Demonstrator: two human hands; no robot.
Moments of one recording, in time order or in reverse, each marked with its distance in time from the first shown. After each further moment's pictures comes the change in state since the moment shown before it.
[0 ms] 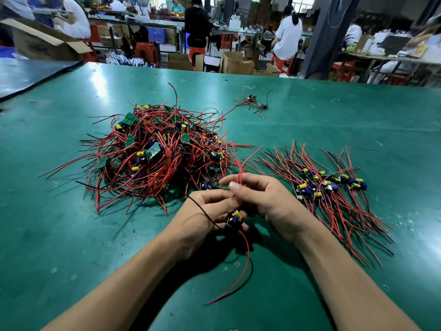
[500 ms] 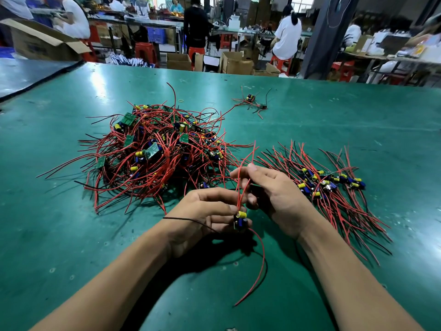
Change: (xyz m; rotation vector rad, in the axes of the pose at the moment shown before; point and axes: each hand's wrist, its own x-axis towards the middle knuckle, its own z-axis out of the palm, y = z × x) left_hand 0.001 0.010 -0.008 -0.001 -0.110 -0.104; right_hand 0.004 -0.011 -0.006 0.022 0.142 -0.079
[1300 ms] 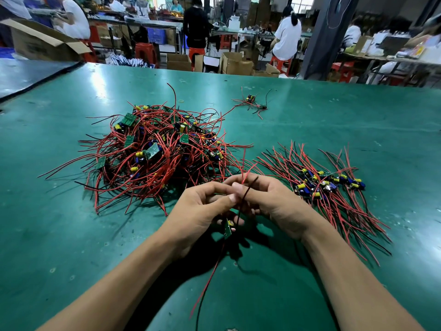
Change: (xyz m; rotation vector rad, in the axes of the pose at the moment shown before) left_hand -0.002 -0.007 0.006 0.116 0.134 0.207; right_hand -0.007 0.003 -0.004 -0.140 -0.136 0.101
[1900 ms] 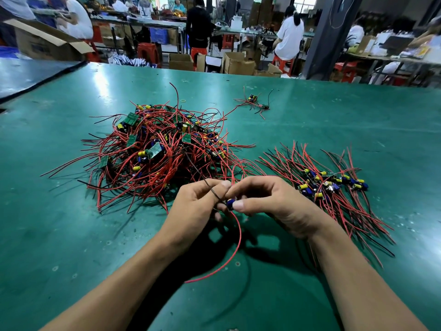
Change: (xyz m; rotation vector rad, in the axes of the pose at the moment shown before) left_hand 0.003 0.002 -0.003 0.124 0.121 0.119; right_hand -0.007 -0.012 0.000 -0.129 -0.121 -0.100
